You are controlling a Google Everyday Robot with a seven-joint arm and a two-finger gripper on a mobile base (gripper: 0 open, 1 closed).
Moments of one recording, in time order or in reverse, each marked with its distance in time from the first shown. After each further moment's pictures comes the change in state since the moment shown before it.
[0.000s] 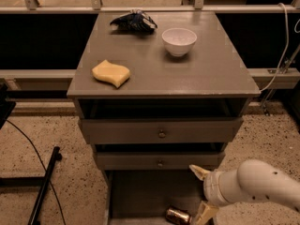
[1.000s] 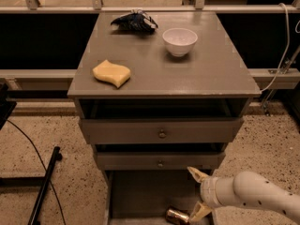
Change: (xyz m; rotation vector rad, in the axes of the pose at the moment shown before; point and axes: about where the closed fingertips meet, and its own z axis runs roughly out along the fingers) arm 0.040 -0.011 0.064 0.090 -0.084 -0.004
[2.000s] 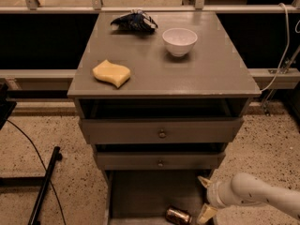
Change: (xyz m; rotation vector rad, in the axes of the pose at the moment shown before) arm 0.130 0.009 0.073 -0.086 0.109 0.167
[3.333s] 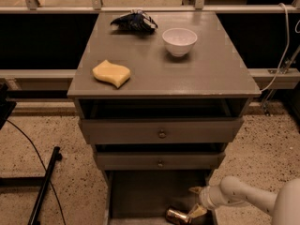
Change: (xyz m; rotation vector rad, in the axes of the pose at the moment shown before) arm 0.054 -0.004 0.118 -0.096 -0.057 0.067
